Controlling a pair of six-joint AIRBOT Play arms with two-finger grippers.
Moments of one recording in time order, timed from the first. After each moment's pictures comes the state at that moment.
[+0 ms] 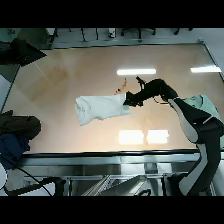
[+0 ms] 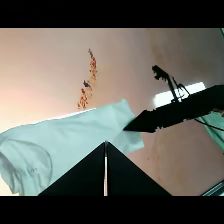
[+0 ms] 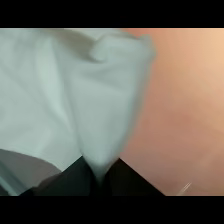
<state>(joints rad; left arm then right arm) 0.12 -1.39 2.02 -2.28 1.50 1.68 0.15 -1.89 1.55 2.45 -1.15 -1.75</state>
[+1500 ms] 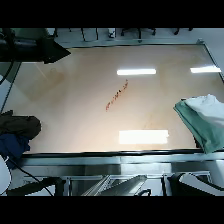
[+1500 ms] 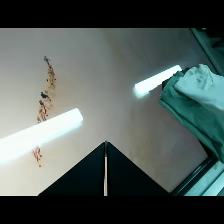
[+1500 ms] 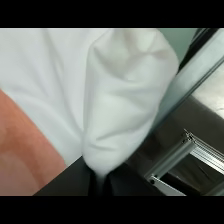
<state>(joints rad) -0.11 -1.39 2.02 -2.27 1.41 1.68 -0.88 -1.27 1.57 1.69 -1.83 -1.41</state>
